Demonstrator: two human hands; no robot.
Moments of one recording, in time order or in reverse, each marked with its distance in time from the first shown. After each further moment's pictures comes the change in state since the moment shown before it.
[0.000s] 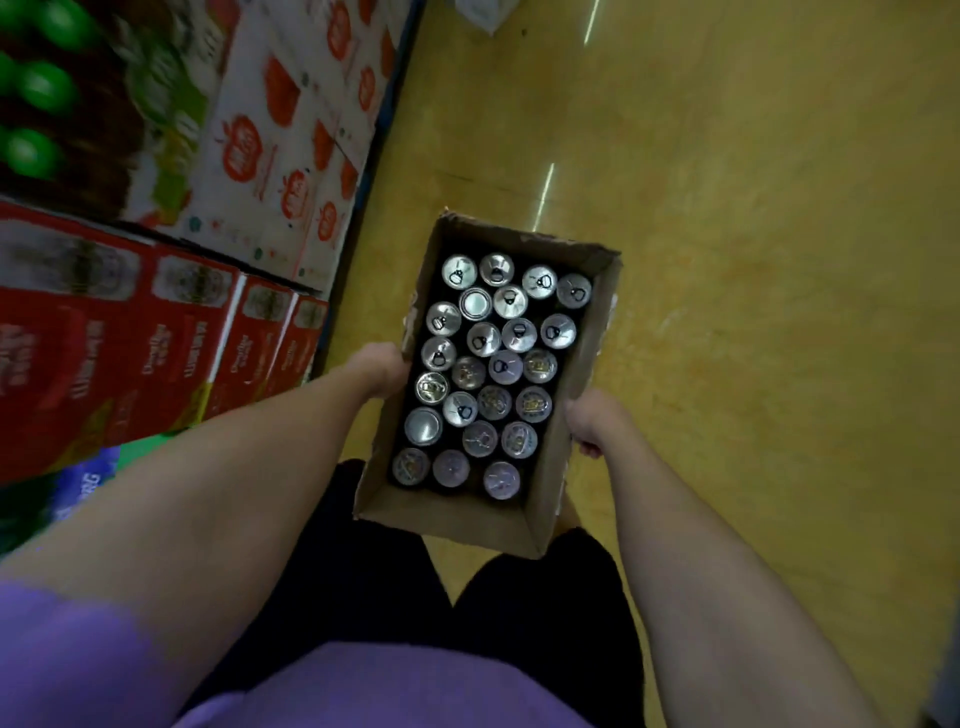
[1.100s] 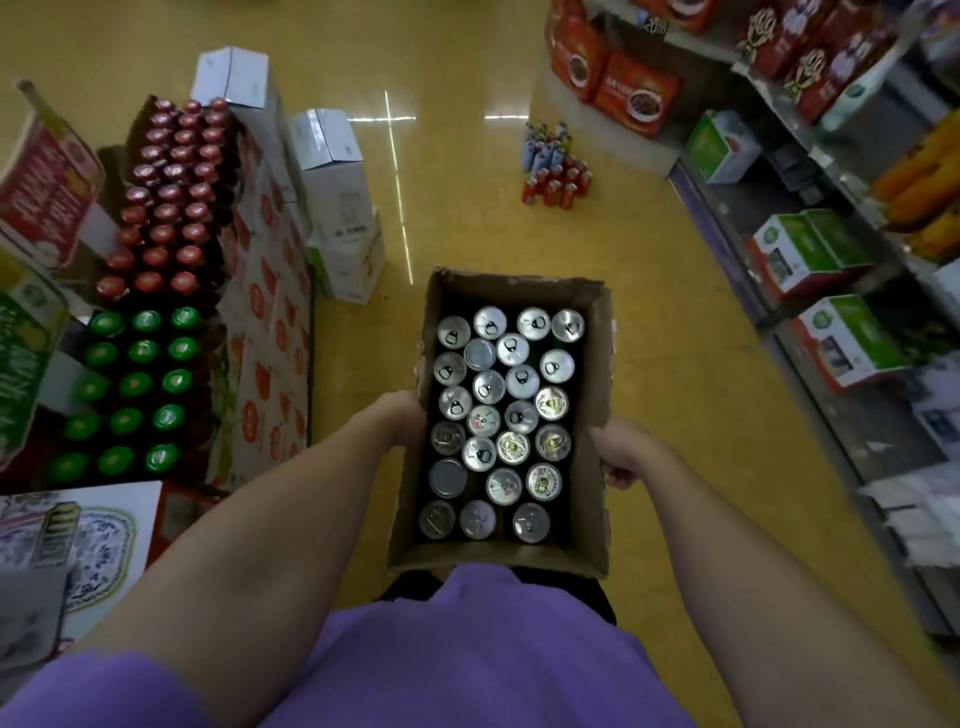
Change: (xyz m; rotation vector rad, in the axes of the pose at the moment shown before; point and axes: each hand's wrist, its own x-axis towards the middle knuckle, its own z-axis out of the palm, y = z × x) left_hand -0.191 0.020 -0.152 0.029 0.206 0.502; right_hand -0.235 0.023 -0.051 0.615 0.370 -0.031
